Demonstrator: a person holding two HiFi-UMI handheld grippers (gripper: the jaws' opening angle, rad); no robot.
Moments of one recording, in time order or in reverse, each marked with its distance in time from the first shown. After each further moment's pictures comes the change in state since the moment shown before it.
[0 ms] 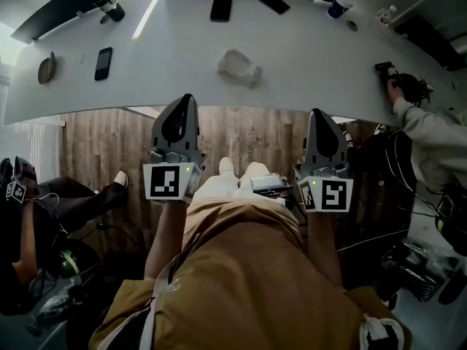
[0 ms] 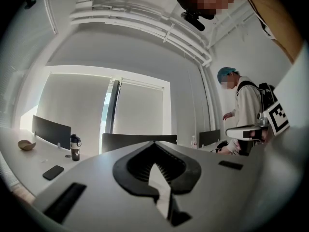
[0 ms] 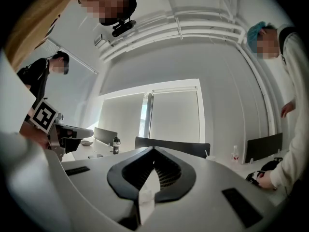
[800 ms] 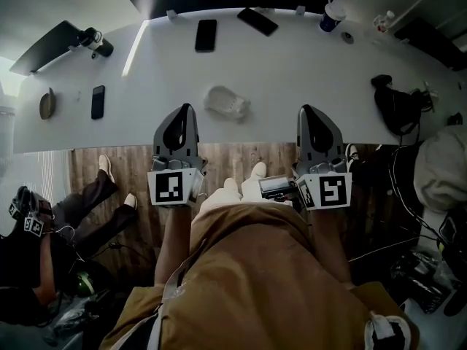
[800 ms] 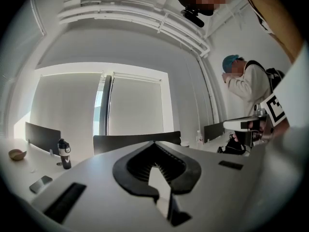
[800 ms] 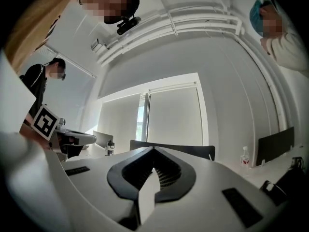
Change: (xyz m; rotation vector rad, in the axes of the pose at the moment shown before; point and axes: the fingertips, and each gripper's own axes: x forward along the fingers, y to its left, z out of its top) left arm 0.122 -0.014 -0.009 0.072 0.042 0.005; right arm 0.095 -0.077 -0.009 0.033 -0.024 0.049
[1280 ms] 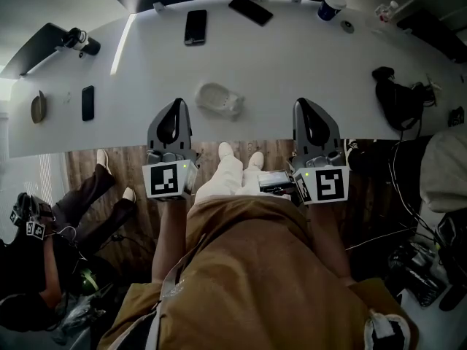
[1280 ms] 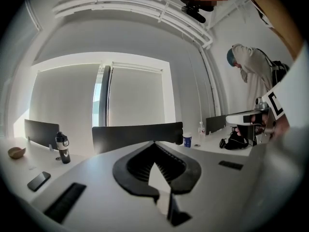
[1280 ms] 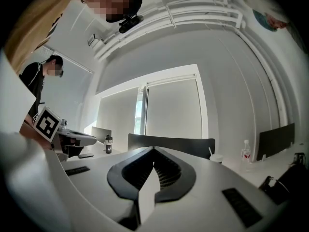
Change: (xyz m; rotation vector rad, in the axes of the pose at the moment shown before) left arm 0.040 0.012 -0.033 0.015 0.081 0.007; right arm 0.028 -0.019 -0.027 0.010 0.056 0.000
